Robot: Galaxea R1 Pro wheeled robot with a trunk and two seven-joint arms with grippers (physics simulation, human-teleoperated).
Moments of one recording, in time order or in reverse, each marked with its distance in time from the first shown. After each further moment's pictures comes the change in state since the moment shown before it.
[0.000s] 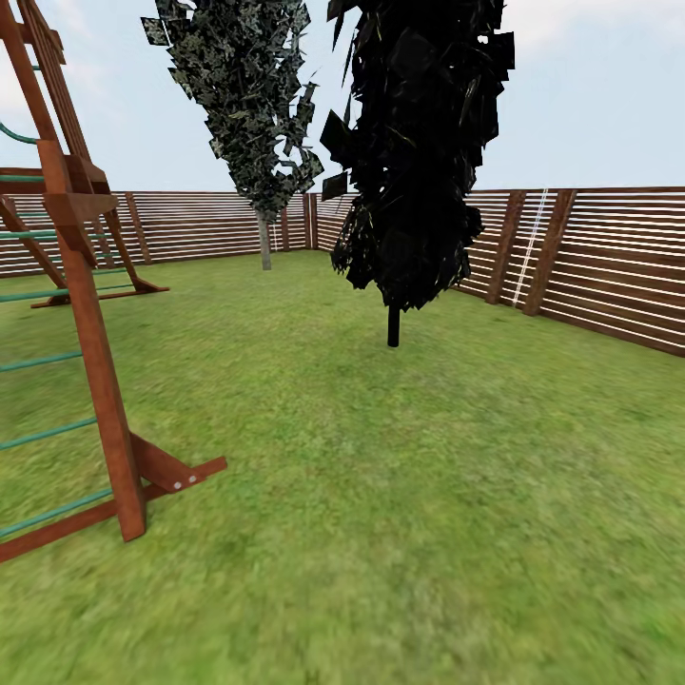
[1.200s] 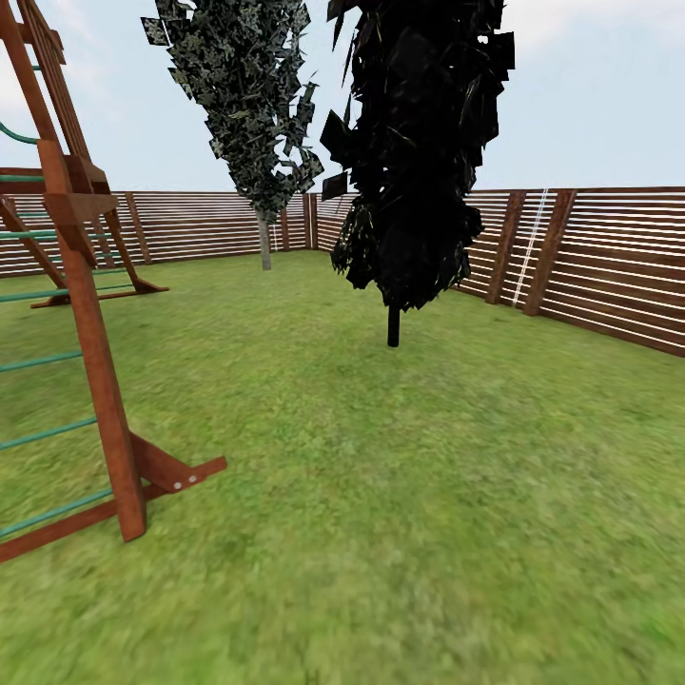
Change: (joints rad) left arm 0.000 0.000 0.000 0.000 0.000 0.000 0.000; right arm 0.000 0.000 0.000 0.000 0.000 0.000 0.000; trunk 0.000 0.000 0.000
